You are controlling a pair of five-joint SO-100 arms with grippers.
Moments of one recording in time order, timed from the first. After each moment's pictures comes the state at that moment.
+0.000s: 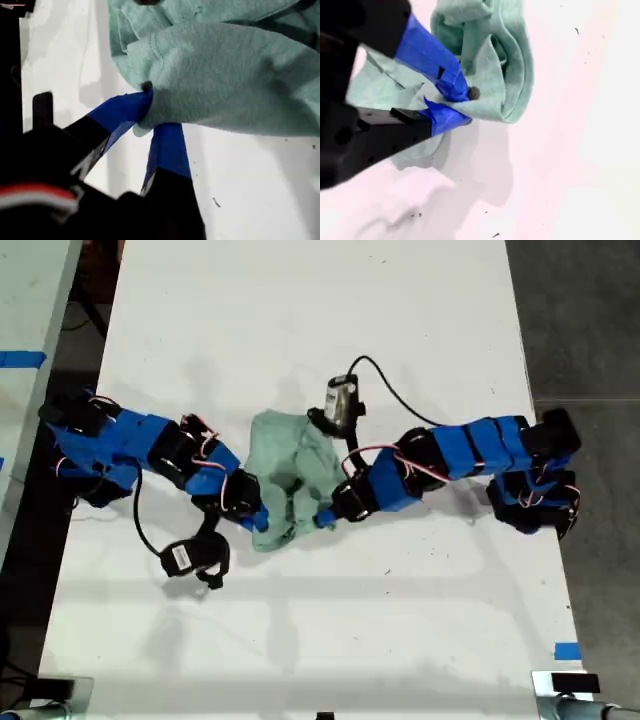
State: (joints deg) arm 0 12.2 90.8 64.2 86.8 -20.3; arm 1 -9.8 85.1 53.2 76.2 -26.0
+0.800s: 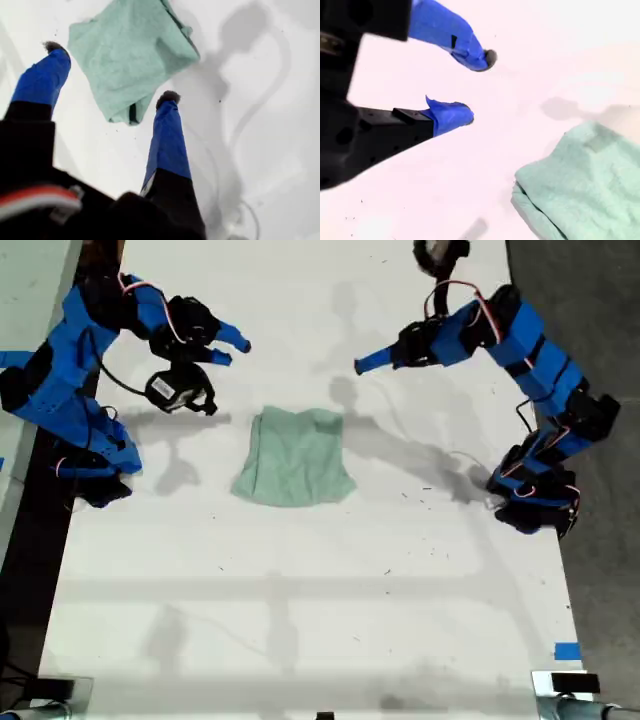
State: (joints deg) arm 0 -33.4 122.5 78.1 91.5 7.5; arm 1 33.6 109.9 60.4 97.9 -48.3
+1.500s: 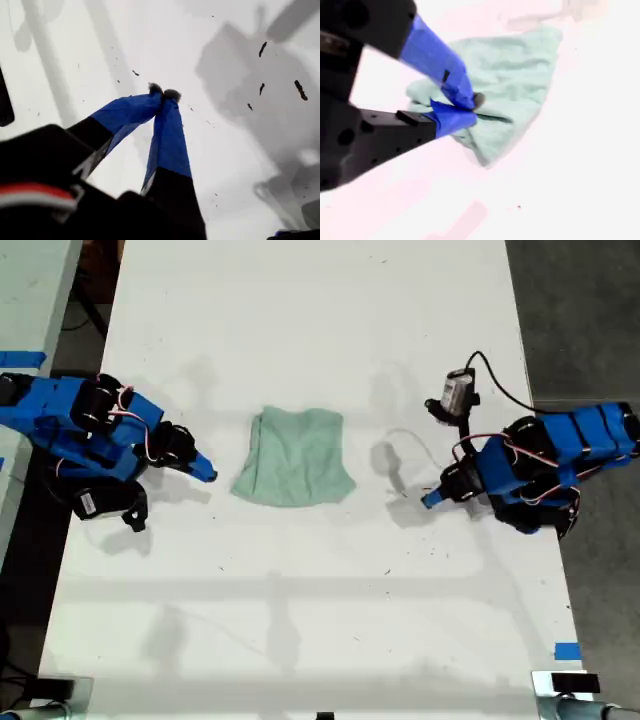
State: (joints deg) arm 0 3.7 159.0 140.4 66.5 -2.7; arm 1 -10.5 160.1 136.5 78.8 -15.4
